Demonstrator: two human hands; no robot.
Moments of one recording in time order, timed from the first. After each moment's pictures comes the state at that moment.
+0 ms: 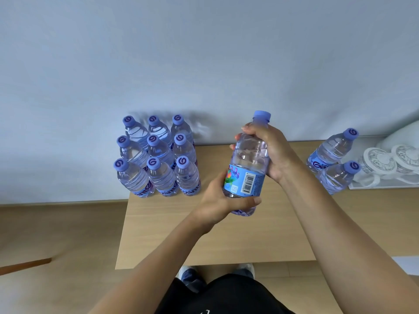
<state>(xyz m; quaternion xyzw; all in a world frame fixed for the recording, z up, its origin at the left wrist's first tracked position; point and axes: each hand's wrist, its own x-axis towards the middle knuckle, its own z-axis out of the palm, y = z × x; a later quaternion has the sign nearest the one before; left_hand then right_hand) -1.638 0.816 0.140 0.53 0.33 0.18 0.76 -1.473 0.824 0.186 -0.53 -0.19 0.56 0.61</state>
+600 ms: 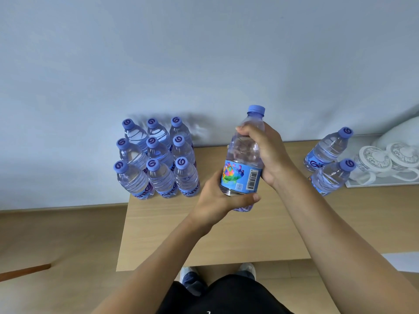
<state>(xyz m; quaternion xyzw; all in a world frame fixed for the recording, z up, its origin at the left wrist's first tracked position) -1.641 0.810 0.156 0.55 0.33 0.21 0.74 -1.489 0.815 0.193 -0.54 -0.23 0.50 0.64</state>
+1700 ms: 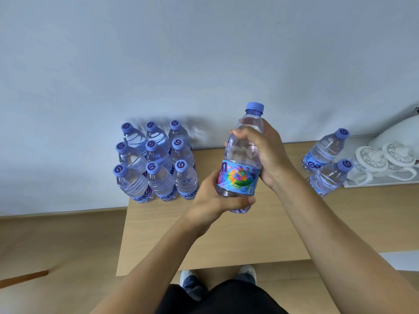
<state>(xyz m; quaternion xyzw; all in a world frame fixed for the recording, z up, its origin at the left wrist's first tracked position) -1.648 0.813 0.165 0.54 0.32 0.20 0.75 -1.493 0.813 0.203 -0.53 -0.22 0.49 0.65</state>
